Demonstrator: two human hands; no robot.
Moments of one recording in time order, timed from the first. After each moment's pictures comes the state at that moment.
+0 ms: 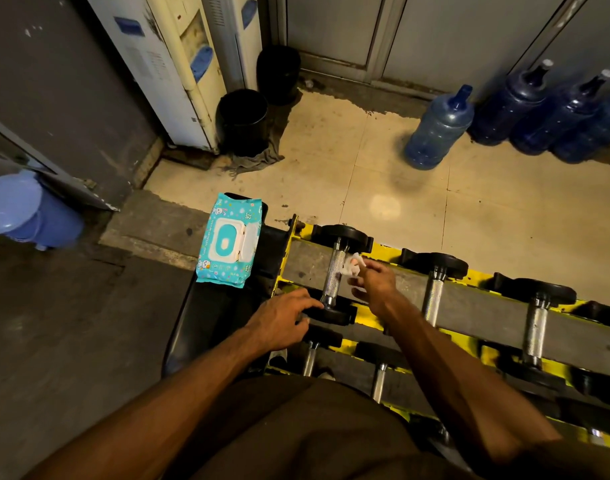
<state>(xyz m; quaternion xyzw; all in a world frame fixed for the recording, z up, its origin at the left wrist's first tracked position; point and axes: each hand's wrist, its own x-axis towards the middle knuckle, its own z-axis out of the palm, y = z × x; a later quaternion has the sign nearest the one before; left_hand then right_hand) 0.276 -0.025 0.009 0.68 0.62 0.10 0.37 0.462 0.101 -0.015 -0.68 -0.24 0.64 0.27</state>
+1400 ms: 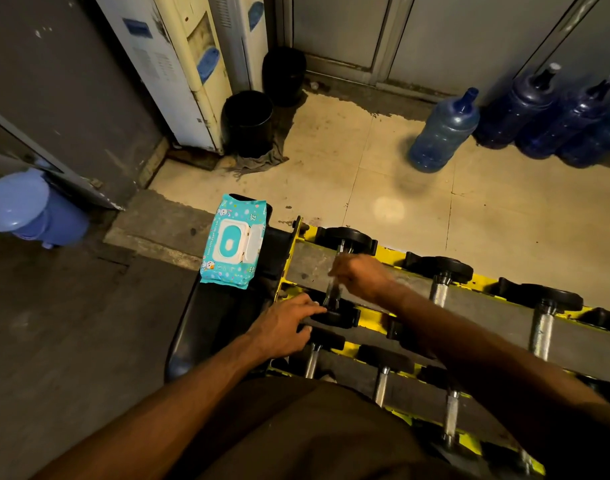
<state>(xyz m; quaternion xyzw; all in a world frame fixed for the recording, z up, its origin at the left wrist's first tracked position) 0.276 -0.033 0.003 0.68 0.61 0.11 0.38 0.454 0.128 -0.008 -0.32 -0.93 0.18 -0.04</state>
